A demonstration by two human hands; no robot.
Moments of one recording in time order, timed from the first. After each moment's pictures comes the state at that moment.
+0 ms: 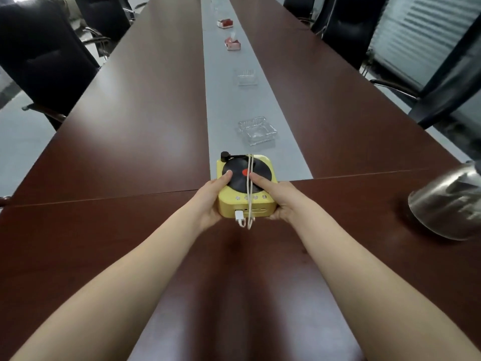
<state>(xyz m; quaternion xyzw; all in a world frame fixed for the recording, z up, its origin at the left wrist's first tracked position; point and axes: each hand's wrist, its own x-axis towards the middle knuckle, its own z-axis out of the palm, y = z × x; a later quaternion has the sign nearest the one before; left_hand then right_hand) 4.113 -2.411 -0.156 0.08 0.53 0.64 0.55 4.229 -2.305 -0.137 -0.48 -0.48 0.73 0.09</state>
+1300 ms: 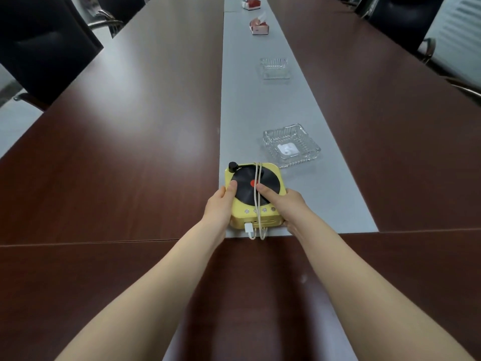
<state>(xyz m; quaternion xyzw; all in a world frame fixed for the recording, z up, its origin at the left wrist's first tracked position) 3.975 -2.267 -0.287 0.05 0.70 0.60 0.38 4.068 -2.163 -0.274 -0.51 -0.57 0.64 0.09</state>
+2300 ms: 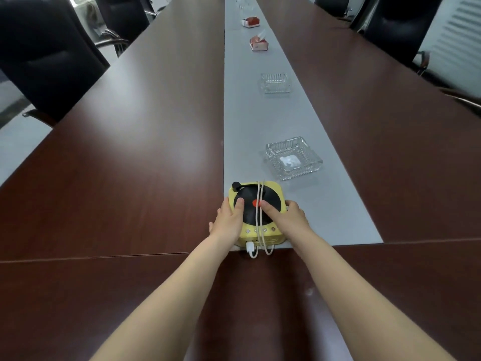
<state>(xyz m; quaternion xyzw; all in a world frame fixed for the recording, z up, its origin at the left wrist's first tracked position) 3.984 -2.273 -0.270 0.15 0.83 0.42 0.34 4.073 -2.174 -0.271 -0.52 -0.68 0.51 0.05</state>
